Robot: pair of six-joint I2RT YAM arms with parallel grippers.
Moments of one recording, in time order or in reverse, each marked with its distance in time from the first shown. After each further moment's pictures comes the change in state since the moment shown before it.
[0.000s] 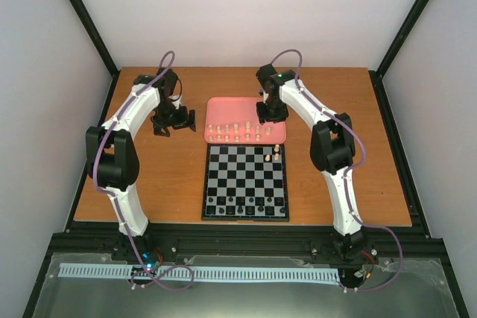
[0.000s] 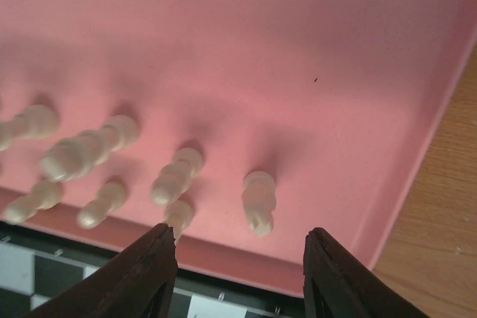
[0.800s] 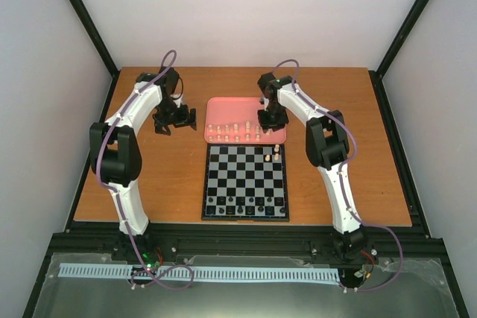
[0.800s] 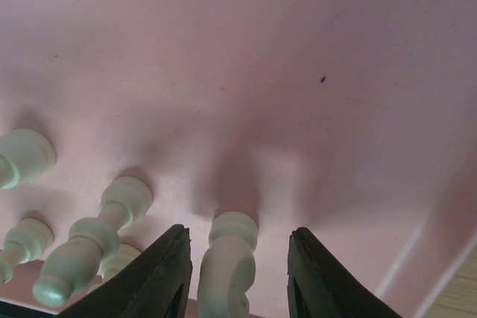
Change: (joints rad) left arm 0.000 0.047 0.048 -0.011 -0.007 0.002; right arm -0.038 0.147 0.019 -0.001 -0.041 -0.032
